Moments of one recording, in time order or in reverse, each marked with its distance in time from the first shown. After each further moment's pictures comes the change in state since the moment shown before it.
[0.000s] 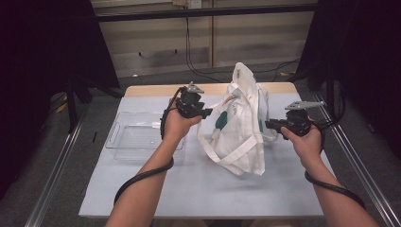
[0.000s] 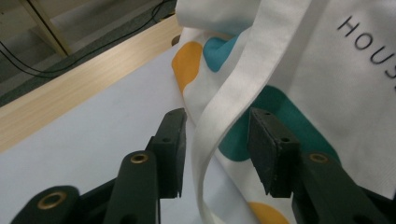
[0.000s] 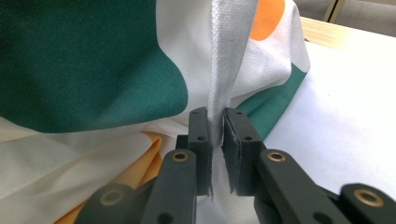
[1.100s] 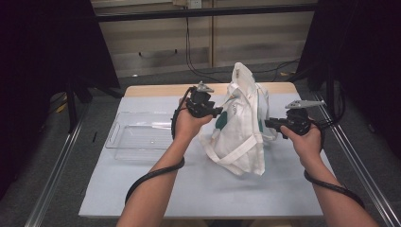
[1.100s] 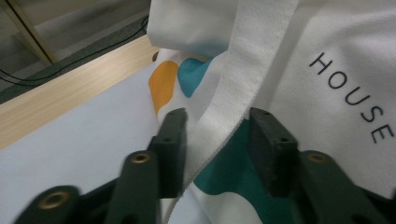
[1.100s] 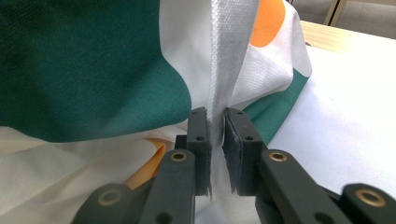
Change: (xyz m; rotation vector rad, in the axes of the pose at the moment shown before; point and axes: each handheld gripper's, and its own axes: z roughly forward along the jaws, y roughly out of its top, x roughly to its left) left arm -0.016 0.010 0.022 -0.041 -0.026 -0.035; right arm 0.001 0.003 -0.001 -0.013 0.007 0.017
